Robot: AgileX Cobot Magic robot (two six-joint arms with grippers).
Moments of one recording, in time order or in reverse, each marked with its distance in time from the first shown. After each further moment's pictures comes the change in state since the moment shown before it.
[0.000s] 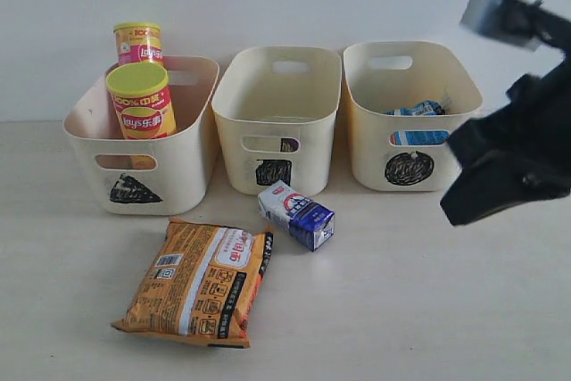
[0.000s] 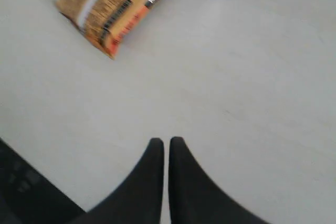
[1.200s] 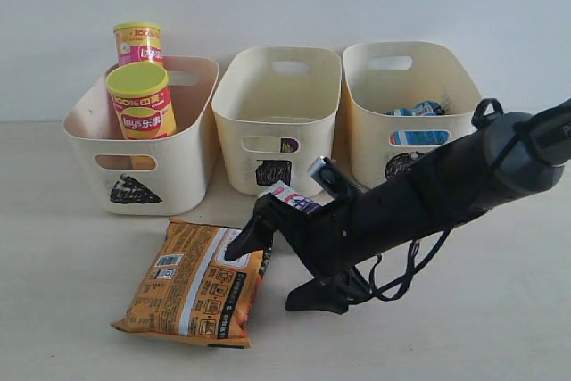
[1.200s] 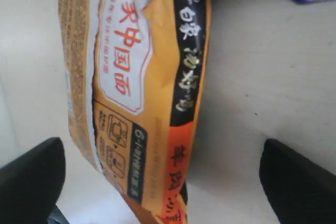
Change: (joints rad) left arm 0.000 0.000 0.000 0.000 0.000 0.000; right arm 0.225 0.760 -0.012 1.001 -0.419 -0.314
